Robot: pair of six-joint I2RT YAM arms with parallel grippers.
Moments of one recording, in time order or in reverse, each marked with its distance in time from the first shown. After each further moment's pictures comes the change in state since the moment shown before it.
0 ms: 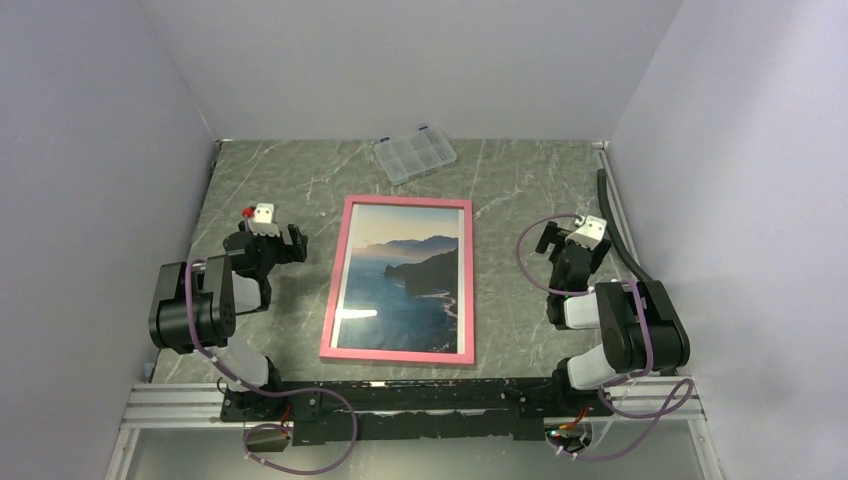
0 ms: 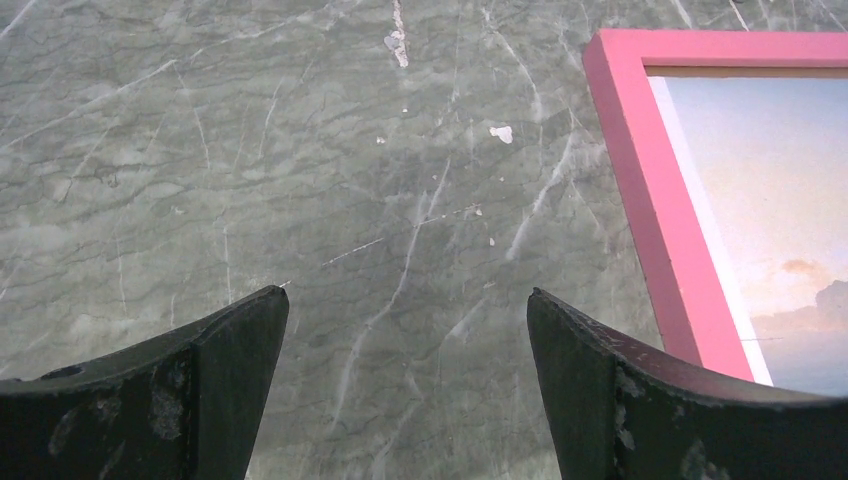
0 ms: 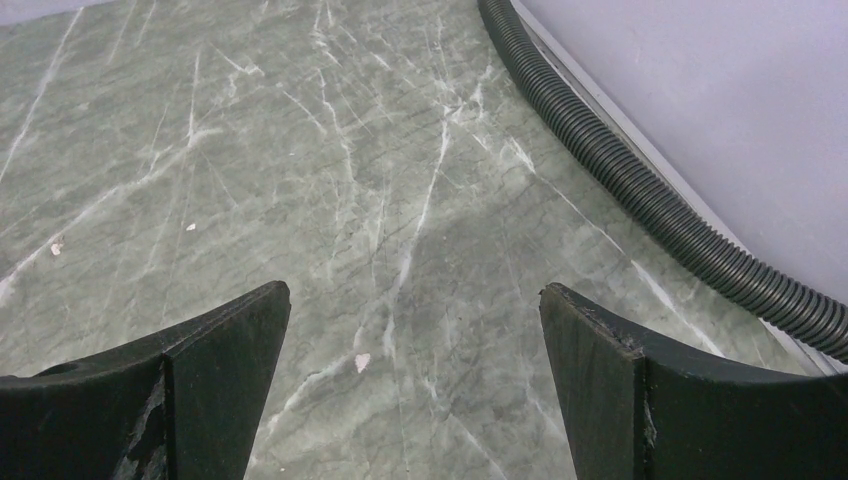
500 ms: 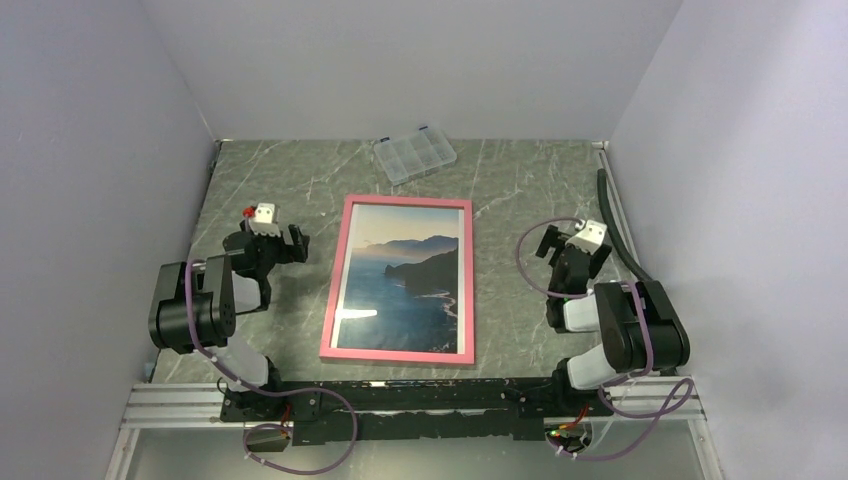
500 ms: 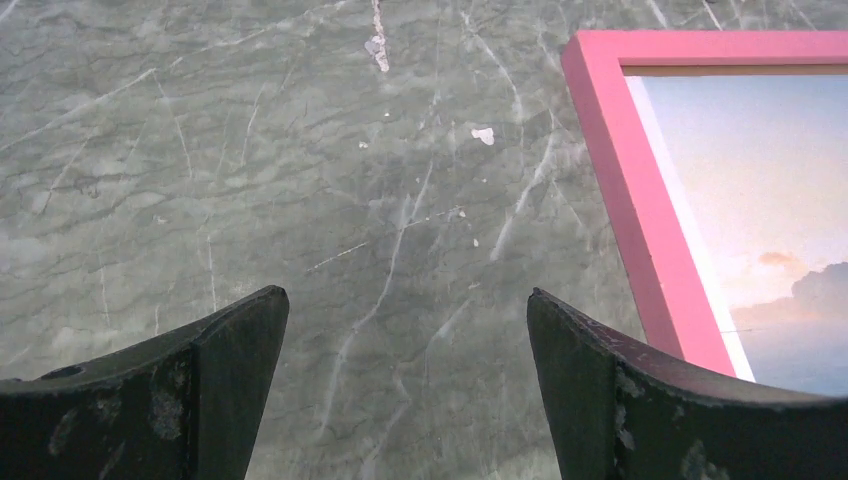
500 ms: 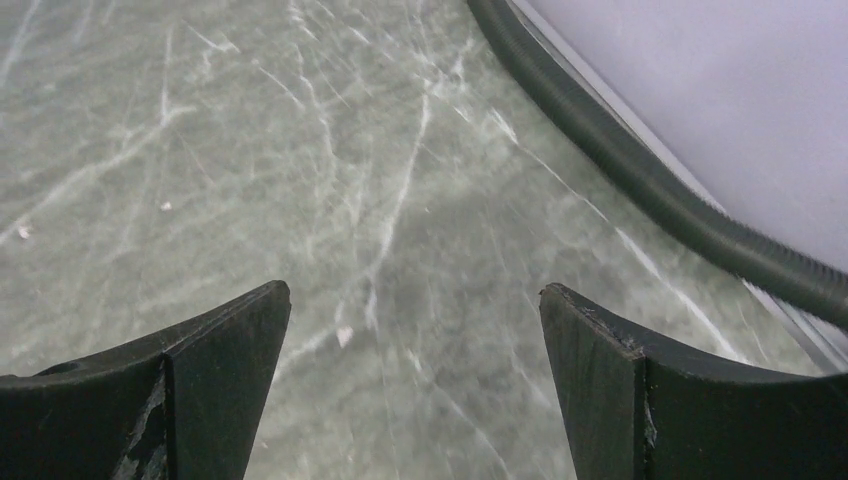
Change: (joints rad) left arm 0.009 0.001 -0.005 0.005 0.047 0.000; right arm 0.016 0.000 -0.059 0.030 0.048 0.014
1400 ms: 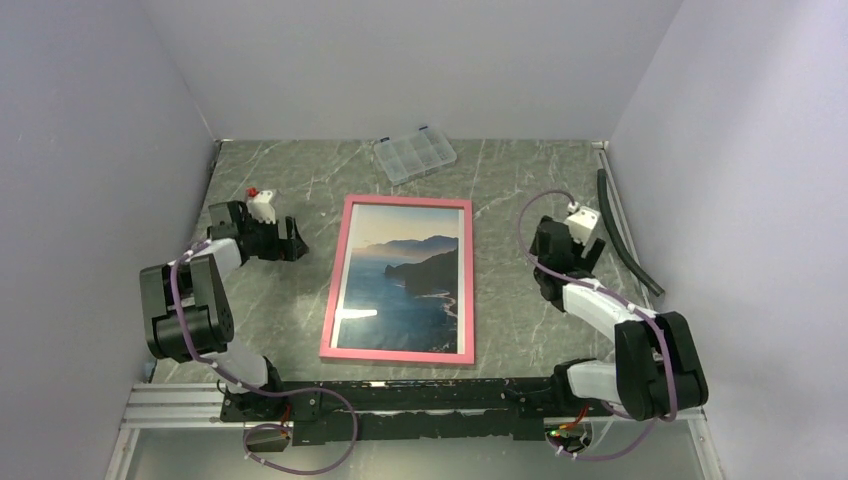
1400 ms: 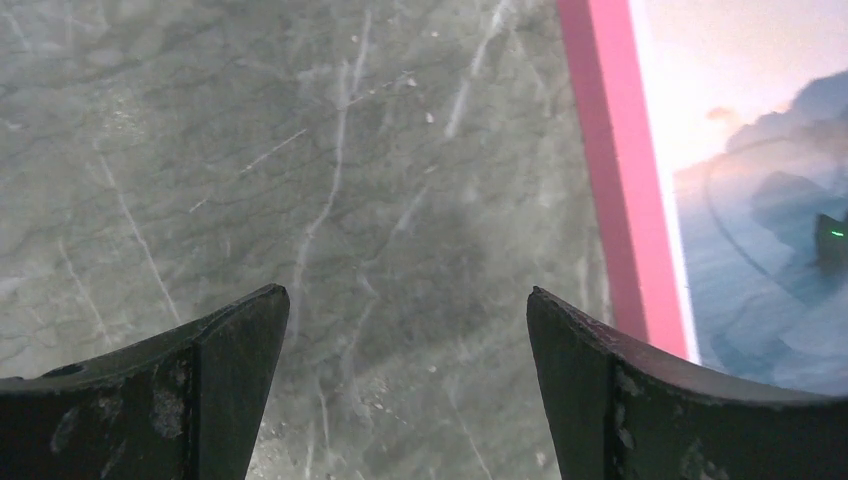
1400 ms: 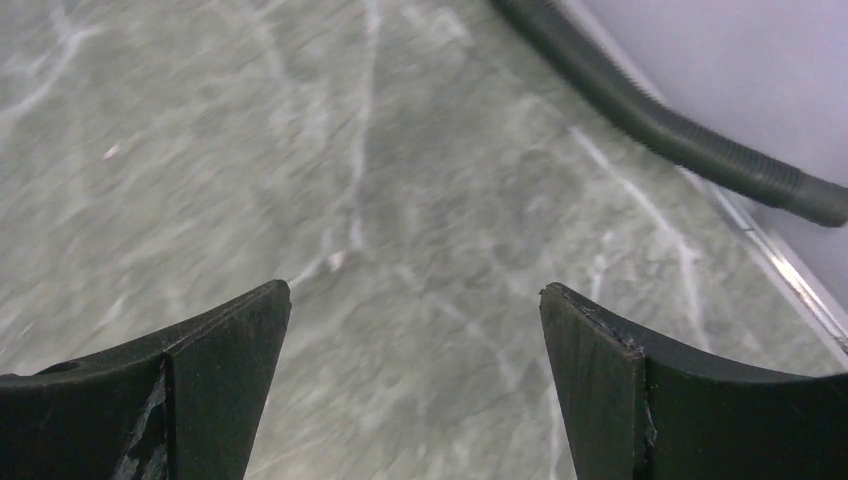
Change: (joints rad) left arm 0.071 -0.048 0.434 -1.069 0.201 0.210; right arm 0.183 -0.220 0.336 -0.982 0.265 0.248
